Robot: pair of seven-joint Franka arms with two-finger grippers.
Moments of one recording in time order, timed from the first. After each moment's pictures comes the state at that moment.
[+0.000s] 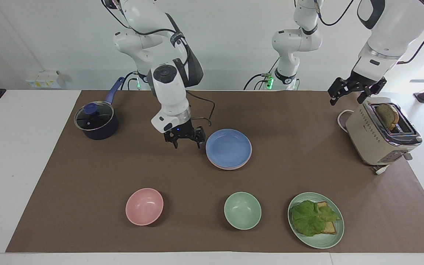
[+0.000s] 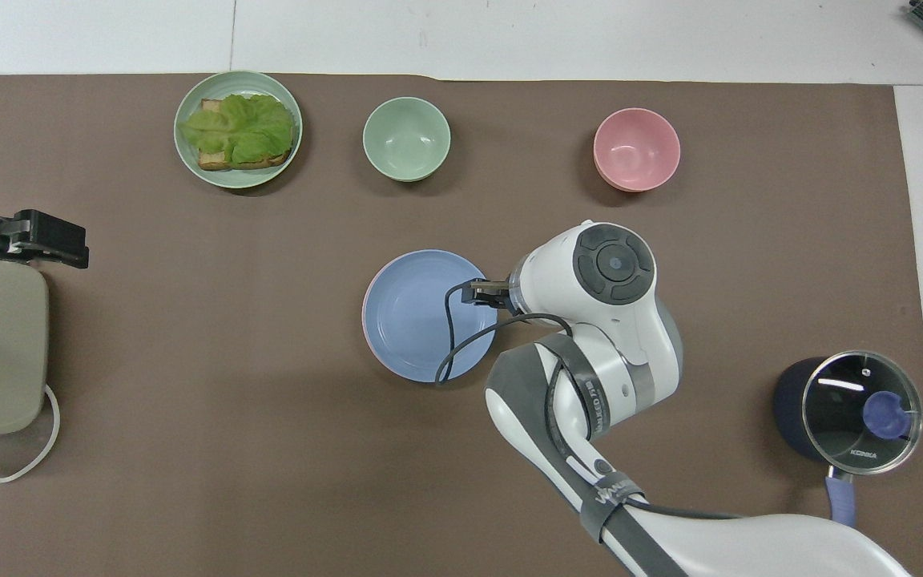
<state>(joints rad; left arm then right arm) -0.04 0.02 -0.06 -1.53 0.02 1.53 -0.10 0.36 0.19 -0.01 -1.89 0.08 2.24 0.40</state>
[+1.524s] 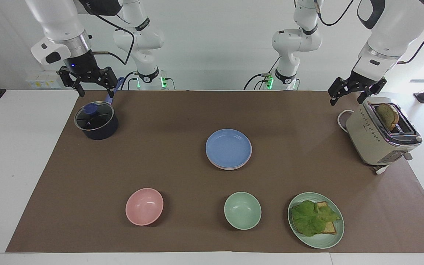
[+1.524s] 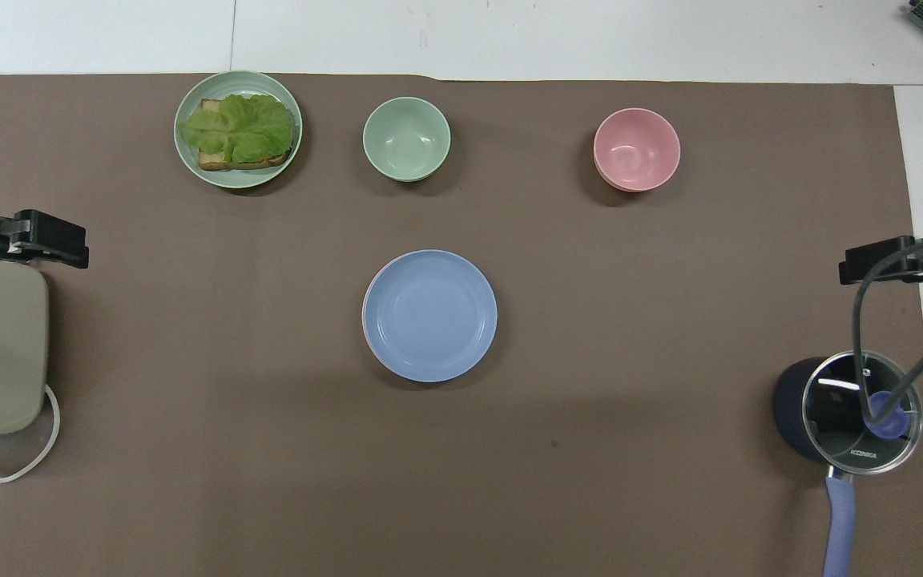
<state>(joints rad) -0.04 0.02 -0.06 -1.53 0.02 1.53 -0.10 0.02 -0.05 -0.02 -1.56 -0.03 1.53 0.00</state>
